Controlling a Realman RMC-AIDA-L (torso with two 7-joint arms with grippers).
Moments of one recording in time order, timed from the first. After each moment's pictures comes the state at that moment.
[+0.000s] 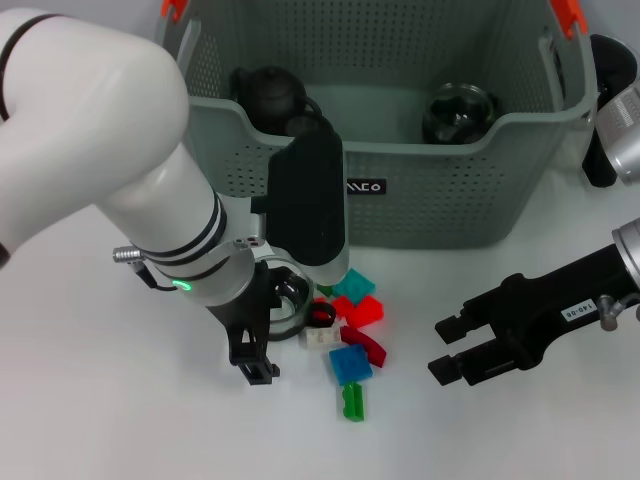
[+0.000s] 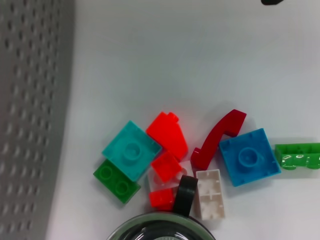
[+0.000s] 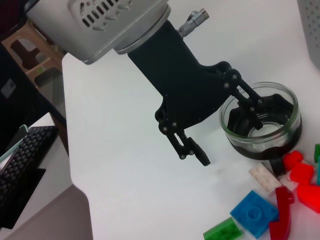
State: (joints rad) left arm -0.64 -2.17 1.67 1.27 2.73 1.47 -2.09; right arm 0.71 2.07 -0.94 -0.82 -2.32 -1.74 1.87
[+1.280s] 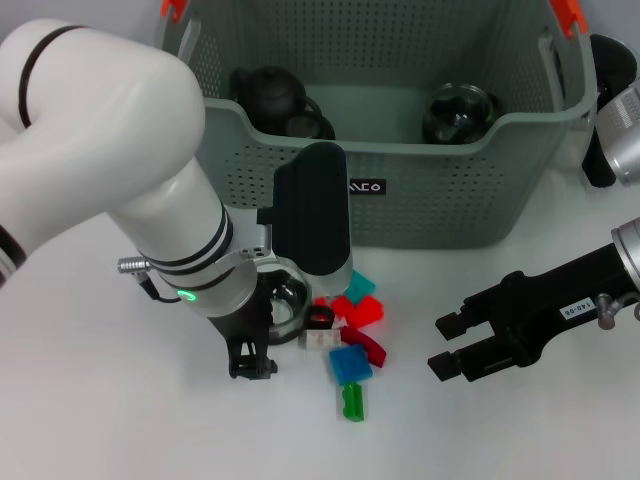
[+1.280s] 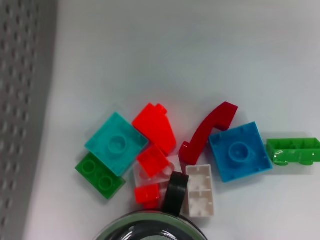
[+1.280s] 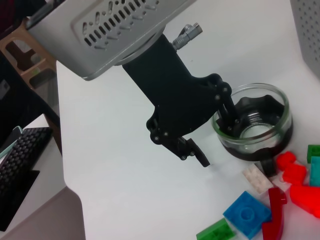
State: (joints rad) left arm -0.67 -2.18 1.69 1.21 2.72 1.47 -2.12; right arm 0.71 2.07 -0.94 -0.82 -2.32 -1.72 1.86
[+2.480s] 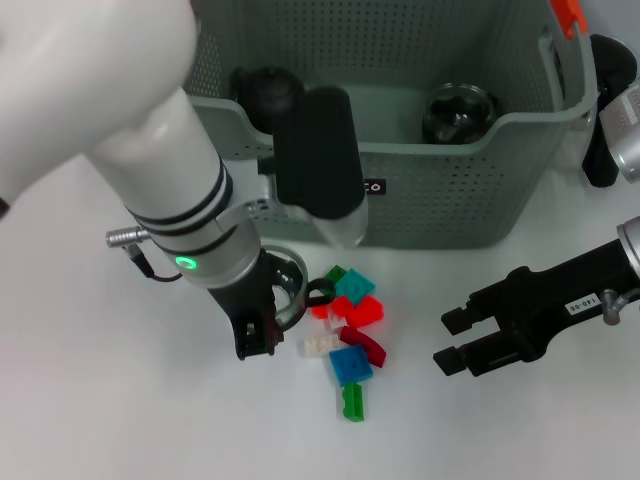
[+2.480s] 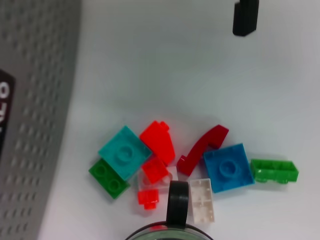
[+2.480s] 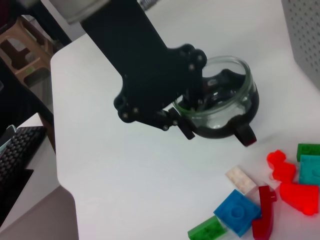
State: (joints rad) left arm -0.70 -2.17 1.62 1.37 2.71 1.66 -2.25; right arm 0.71 2.06 -0.94 -0.82 -2.32 -1.71 1.86
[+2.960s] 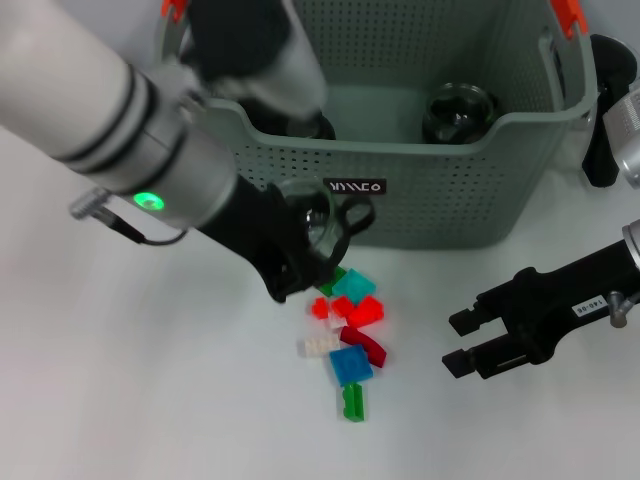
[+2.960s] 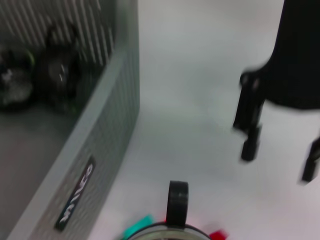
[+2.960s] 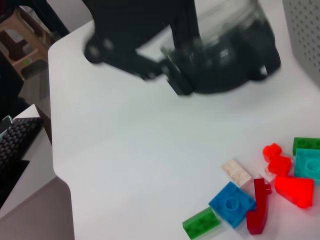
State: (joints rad) left arm -0.62 -2.17 1.37 1.59 2.48 1.73 -2.31; right arm 0.71 2.06 -0.94 -0.82 -2.34 -1.71 1.84
